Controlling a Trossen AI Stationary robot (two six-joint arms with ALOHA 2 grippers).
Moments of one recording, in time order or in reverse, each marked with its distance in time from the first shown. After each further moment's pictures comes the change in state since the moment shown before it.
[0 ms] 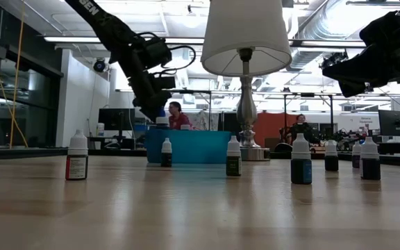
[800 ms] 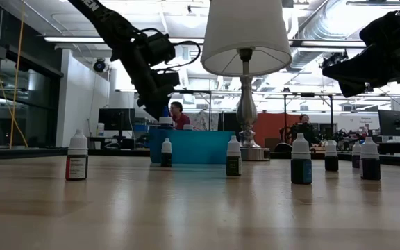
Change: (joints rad) left arm -0.056 -0.007 0.000 -0.007 0.065 -0.021; right arm 0.000 0.000 0.000 0.000 0.000 0.000
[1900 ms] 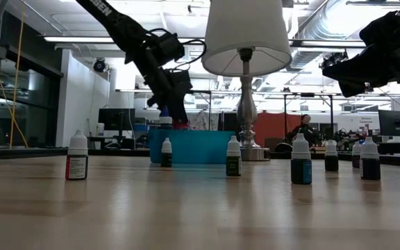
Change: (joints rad) left arm 0.014 0.099 0.134 0.058 -0.008 -0.134; right arm 0.000 0.000 0.000 0.000 0.000 0.000
